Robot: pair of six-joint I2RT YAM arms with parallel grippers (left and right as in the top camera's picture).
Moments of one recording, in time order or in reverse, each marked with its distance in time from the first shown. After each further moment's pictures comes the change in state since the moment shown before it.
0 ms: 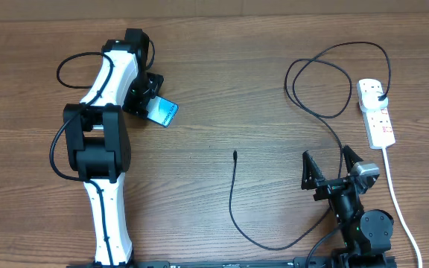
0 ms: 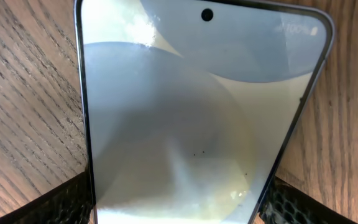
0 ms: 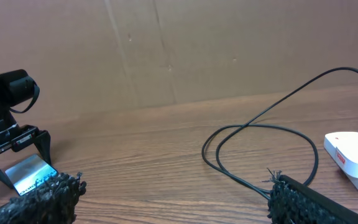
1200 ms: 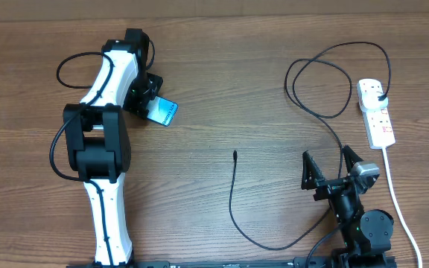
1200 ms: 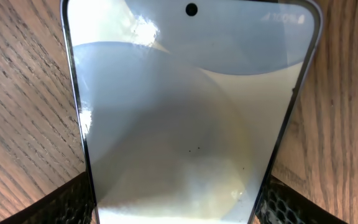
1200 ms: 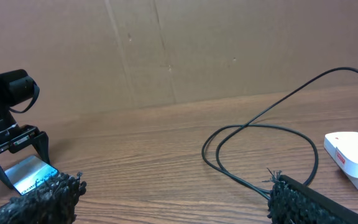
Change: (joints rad) left arm 0.000 0.000 0.001 -0.003 0.000 0.000; right arm 0.000 0.000 0.000 0.000 0.000 0.000
